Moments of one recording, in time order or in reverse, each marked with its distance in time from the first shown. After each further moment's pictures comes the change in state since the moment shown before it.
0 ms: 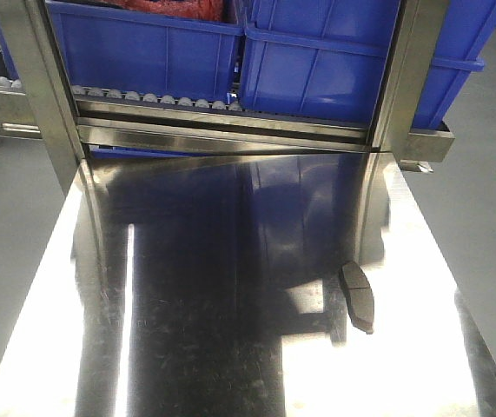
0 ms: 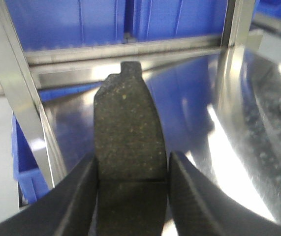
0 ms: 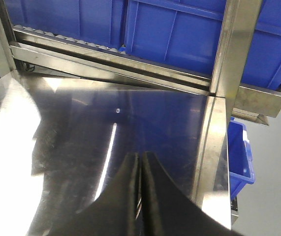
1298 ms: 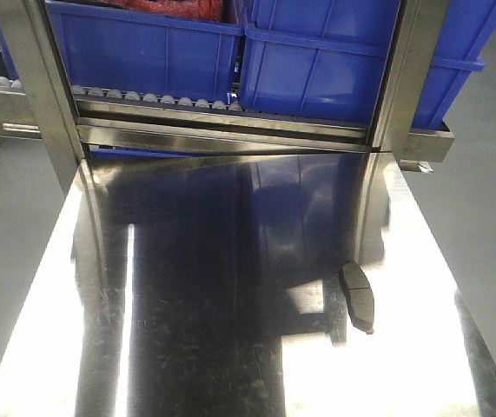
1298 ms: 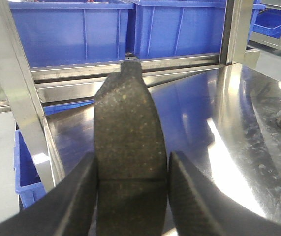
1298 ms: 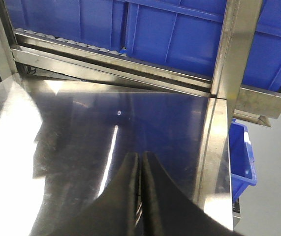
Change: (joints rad) left arm 0.000 -0.052 0.006 0.000 0.001 0.004; right arm 0.000 0.000 0.000 0.009 -0.008 0.000
